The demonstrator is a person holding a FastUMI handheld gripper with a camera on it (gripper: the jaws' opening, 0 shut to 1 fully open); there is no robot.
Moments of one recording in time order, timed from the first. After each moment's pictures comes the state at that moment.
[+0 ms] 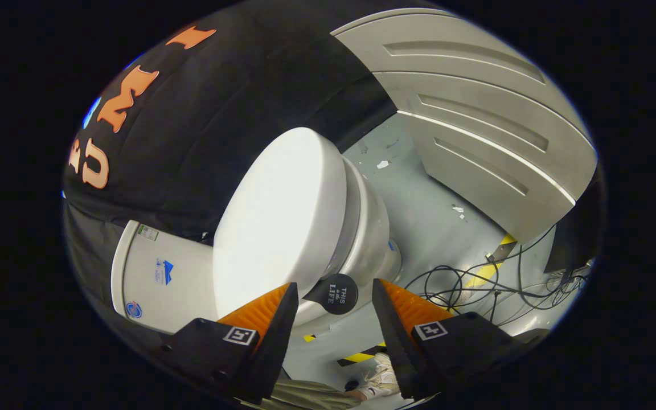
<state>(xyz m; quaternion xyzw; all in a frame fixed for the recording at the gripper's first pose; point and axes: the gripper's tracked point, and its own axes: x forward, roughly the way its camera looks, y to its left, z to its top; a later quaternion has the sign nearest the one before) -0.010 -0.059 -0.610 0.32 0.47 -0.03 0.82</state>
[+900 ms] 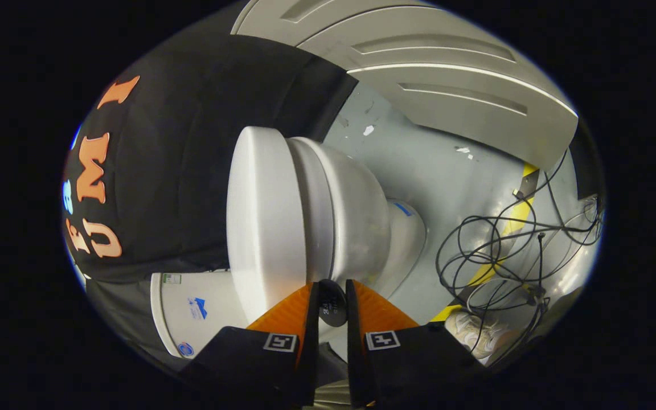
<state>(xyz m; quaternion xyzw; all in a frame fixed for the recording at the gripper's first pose) 0.001 -0.047 -0.637 0.49 0.47 -0.04 0.73</state>
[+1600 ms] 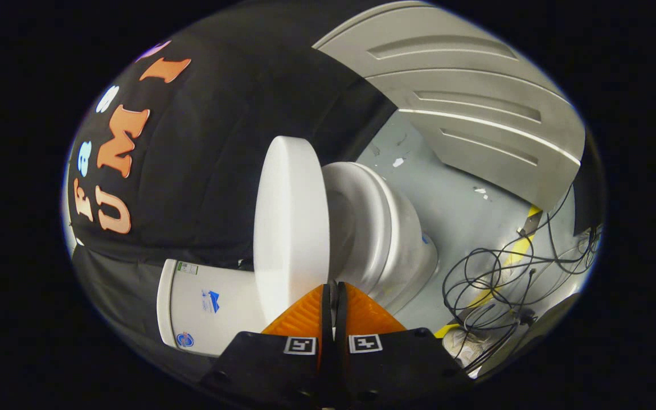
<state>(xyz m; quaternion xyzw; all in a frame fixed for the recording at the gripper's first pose) 0.016 -0.029 -0.555 0.41 0.40 -0.02 0.82</state>
